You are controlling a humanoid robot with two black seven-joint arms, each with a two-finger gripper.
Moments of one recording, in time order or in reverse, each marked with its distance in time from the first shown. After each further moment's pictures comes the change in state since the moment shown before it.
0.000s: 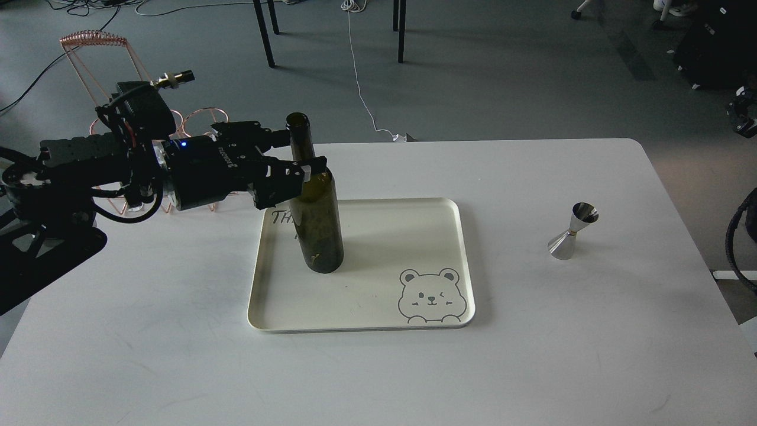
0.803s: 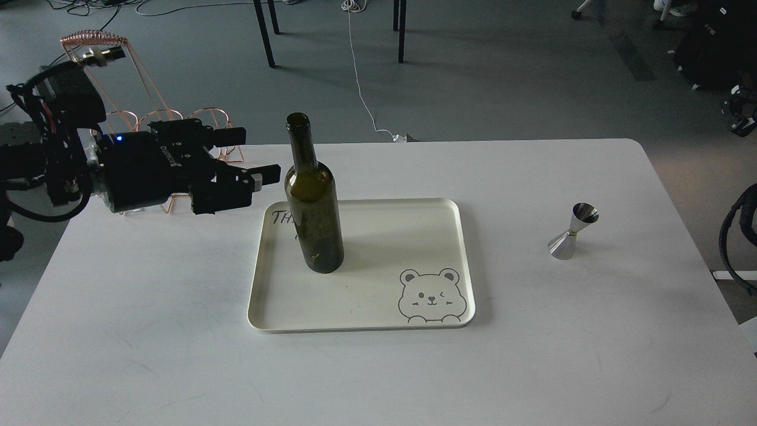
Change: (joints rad) left arm -0.005 0.189 0.001 -0.116 -0.046 -0.048 -0.014; right arm 0.000 0.009 0.016 0.006 0.003 0.000 0.000
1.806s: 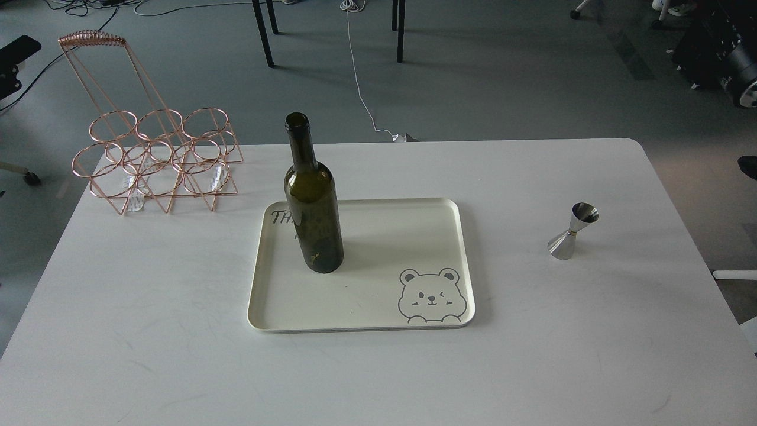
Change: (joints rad) left arm 0.017 0.254 -0.014 0.444 -1.410 -0.250 0.033; right arm 0.157 -0.205 -0.111 0.493 -0.899 -0.587 0.000
